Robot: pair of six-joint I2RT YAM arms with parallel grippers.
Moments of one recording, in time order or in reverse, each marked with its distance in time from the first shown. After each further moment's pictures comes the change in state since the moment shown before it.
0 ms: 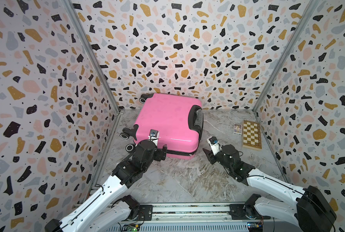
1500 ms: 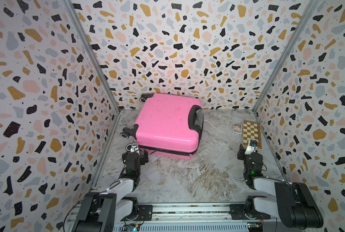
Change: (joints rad) left arm 0.573 0.370 -0.593 1.100 0.141 0.251; right arm -0.669 0.185 -0.340 0.692 0.013 0.047
